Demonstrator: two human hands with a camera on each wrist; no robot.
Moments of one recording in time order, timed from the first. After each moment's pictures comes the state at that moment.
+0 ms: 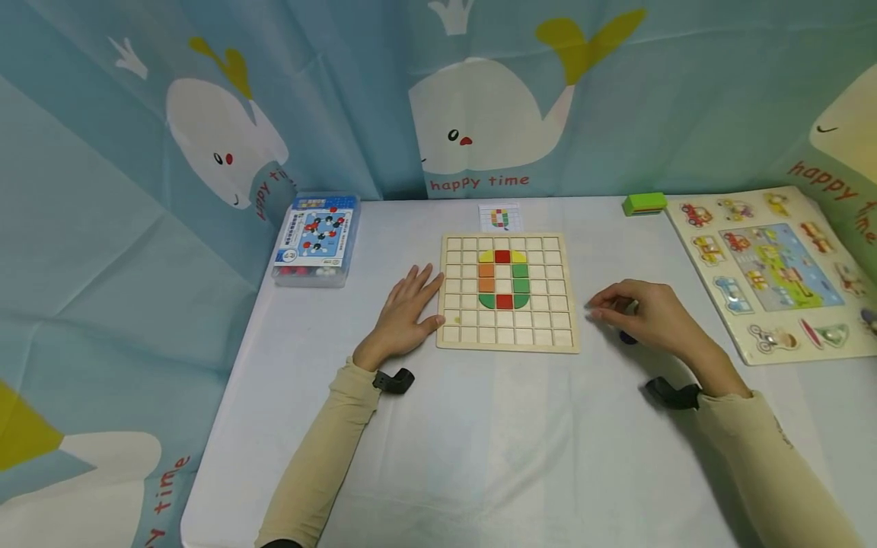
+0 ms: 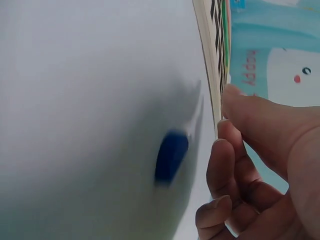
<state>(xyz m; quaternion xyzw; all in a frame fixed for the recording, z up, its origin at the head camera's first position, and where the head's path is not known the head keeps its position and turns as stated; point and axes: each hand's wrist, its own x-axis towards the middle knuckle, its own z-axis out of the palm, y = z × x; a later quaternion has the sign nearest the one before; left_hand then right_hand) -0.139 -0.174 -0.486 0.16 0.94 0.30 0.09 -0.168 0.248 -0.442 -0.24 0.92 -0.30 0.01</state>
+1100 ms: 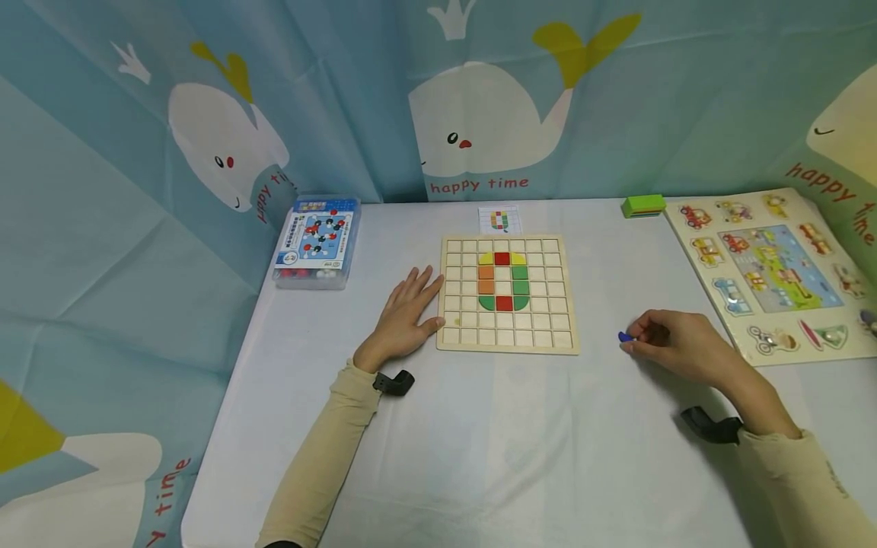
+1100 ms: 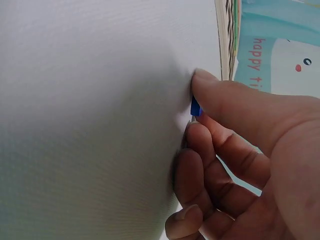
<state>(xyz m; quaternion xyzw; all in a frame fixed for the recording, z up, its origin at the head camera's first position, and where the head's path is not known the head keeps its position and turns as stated) -0.140 -0.174 -0.487 0.16 0.94 0.30 0.09 -0.135 0.285 -0.444 -0.19 0.95 -0.24 0.06</state>
